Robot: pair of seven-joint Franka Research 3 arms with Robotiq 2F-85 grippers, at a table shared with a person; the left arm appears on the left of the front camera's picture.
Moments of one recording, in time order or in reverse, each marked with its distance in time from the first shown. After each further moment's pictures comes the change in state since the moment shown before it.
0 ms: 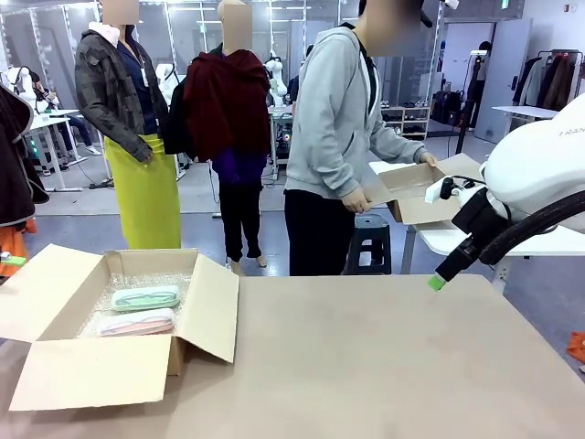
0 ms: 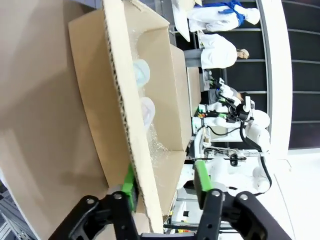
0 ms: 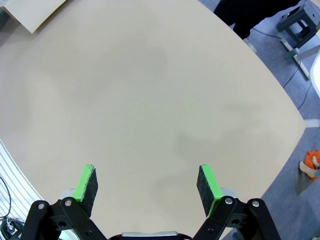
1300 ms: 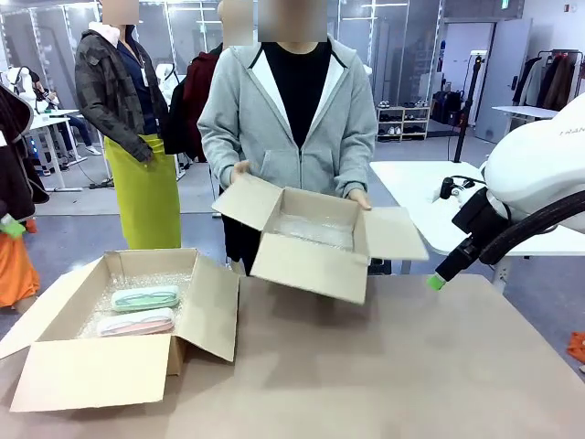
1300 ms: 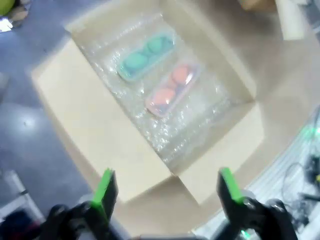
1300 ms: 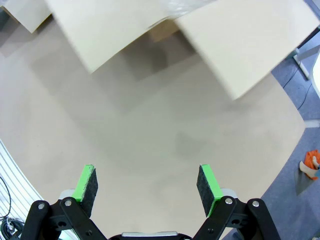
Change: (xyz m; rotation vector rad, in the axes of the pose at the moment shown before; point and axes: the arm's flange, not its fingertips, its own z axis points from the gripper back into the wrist) left arm -0.112 -0.276 -0.104 0.880 0.193 -0.642; right arm 0.000 0.000 0.000 0.000 -0.001 0.000
